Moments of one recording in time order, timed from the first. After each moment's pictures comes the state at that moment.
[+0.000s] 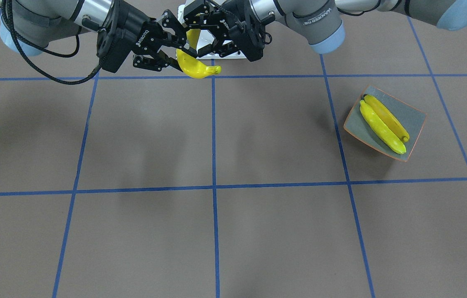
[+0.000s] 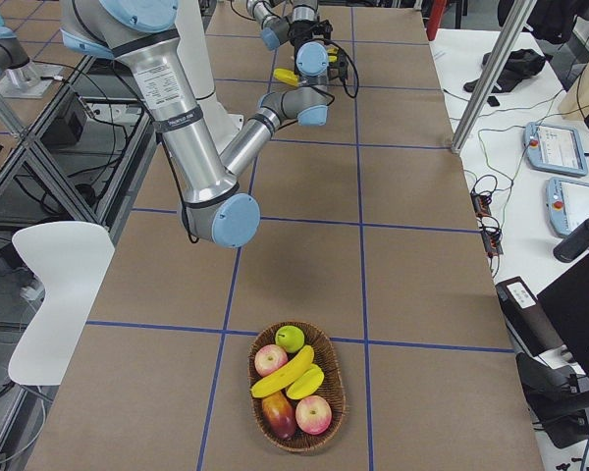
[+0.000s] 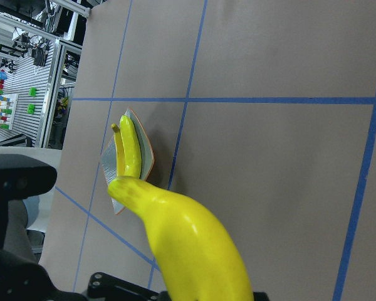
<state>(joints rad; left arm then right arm) -0.57 -2.22 -1.79 -2.51 -2.14 -1.64 0.74 -1.10 1.89 -0.72 2.29 1.42</state>
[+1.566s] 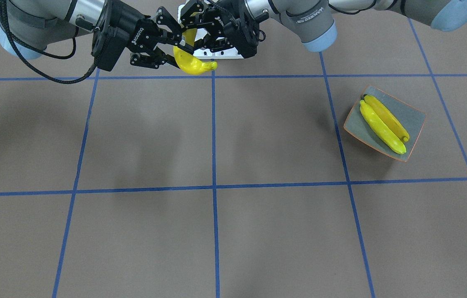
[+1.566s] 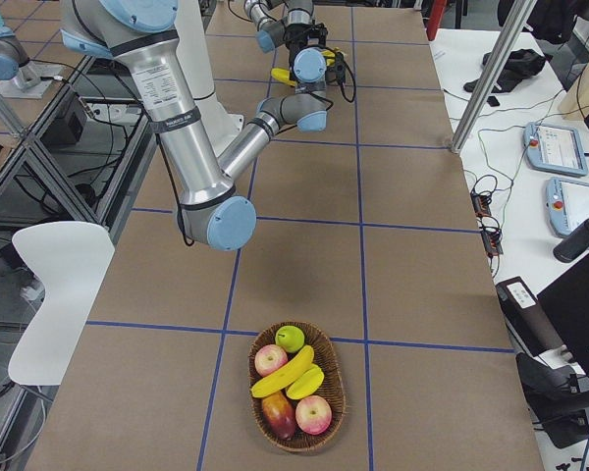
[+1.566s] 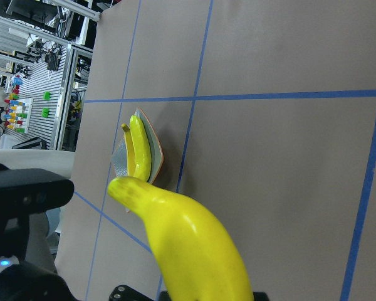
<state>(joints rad) -0.53 -2.22 -1.79 -2.53 -2.10 -1.64 0.74 -1.12 1.88 -0.63 2.28 1.47</state>
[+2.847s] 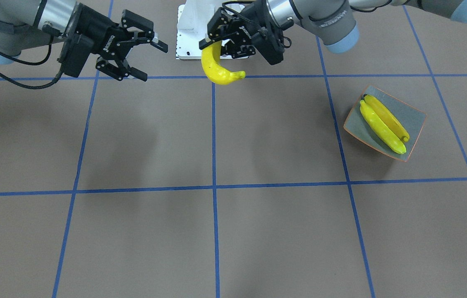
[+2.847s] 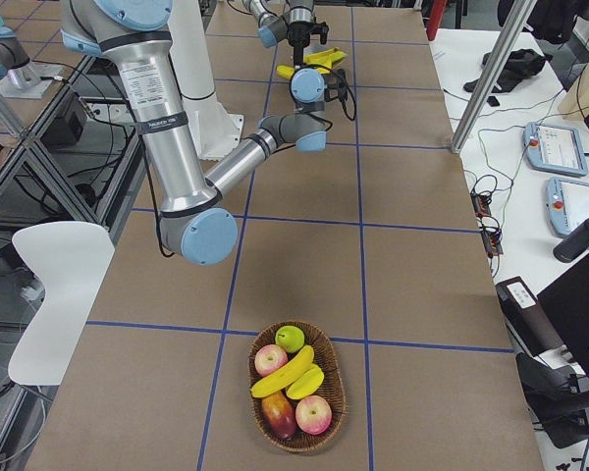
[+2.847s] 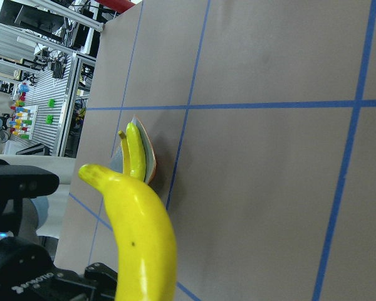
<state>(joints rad) -0.59 -2.02 -1.87 -2.52 -2.11 -1.66 0.82 -1.28 1.89 -0.51 2.28 1.48</state>
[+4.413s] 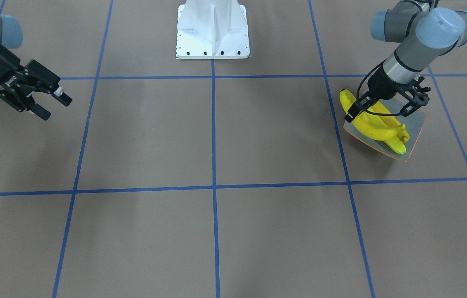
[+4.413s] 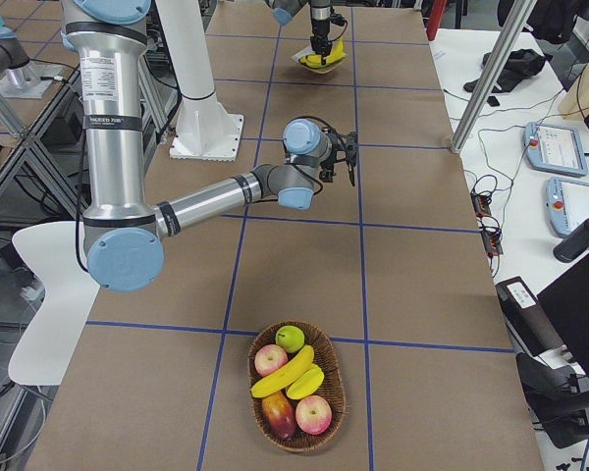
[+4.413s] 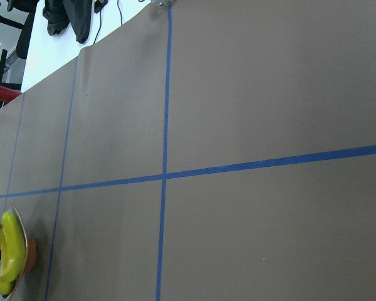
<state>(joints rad) -0.83 -1.62 -1.87 -2.06 -2.16 -1.64 1.00 -1.57 1.87 -0.51 2.20 1.36</state>
